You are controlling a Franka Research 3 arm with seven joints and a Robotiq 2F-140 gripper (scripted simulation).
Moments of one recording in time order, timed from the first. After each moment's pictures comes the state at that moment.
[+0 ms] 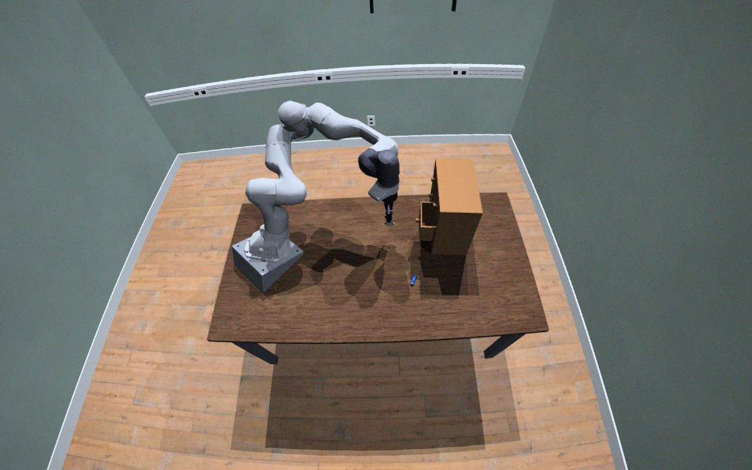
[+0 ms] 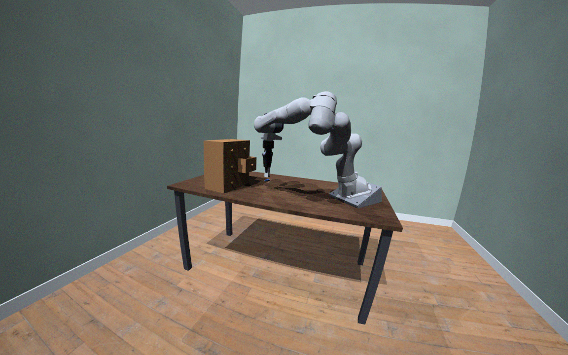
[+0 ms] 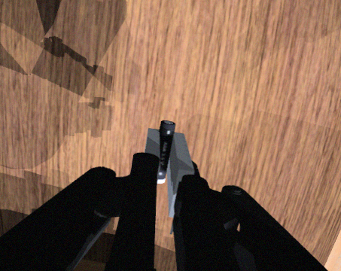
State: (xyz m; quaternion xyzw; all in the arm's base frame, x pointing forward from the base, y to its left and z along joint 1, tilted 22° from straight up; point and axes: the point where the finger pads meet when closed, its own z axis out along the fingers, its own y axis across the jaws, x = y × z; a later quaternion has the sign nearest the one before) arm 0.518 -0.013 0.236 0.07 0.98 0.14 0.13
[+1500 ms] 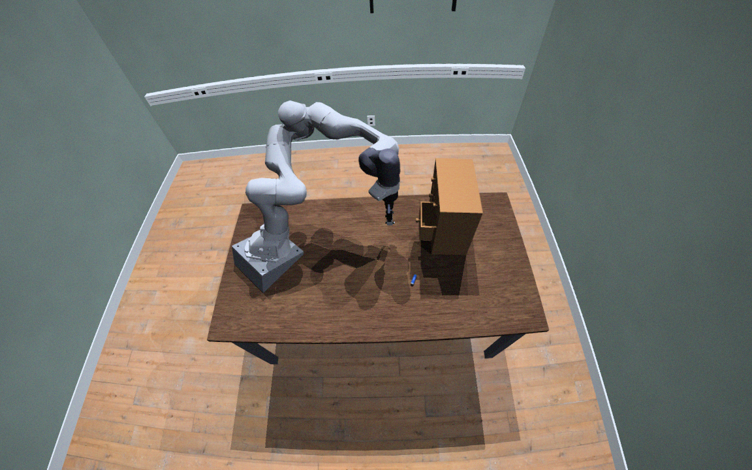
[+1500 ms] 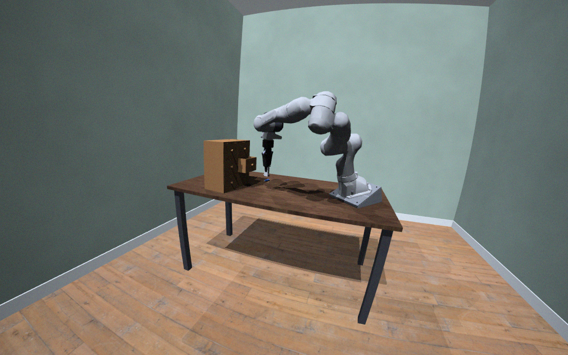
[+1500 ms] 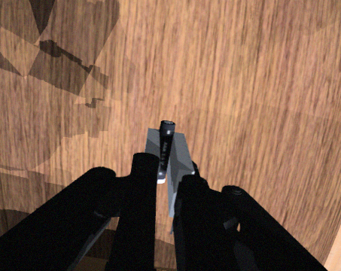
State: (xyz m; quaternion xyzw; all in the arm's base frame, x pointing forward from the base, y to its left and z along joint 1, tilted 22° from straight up) arm 0.520 -0.015 0.242 0.09 0.98 0.14 0.13
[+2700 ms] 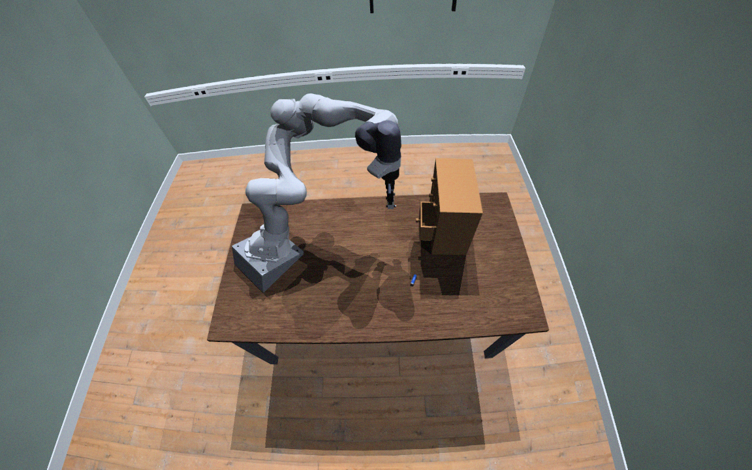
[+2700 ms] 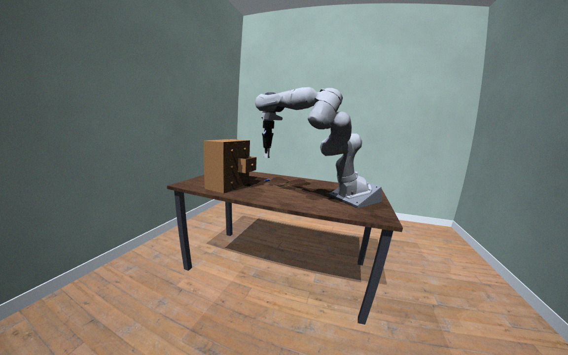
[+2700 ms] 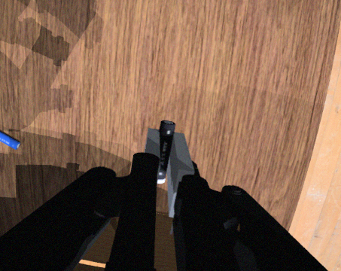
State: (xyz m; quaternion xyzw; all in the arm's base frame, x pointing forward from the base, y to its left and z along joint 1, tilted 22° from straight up) arm 0.490 -0.050 0.361 0.09 0.98 0.14 0.14
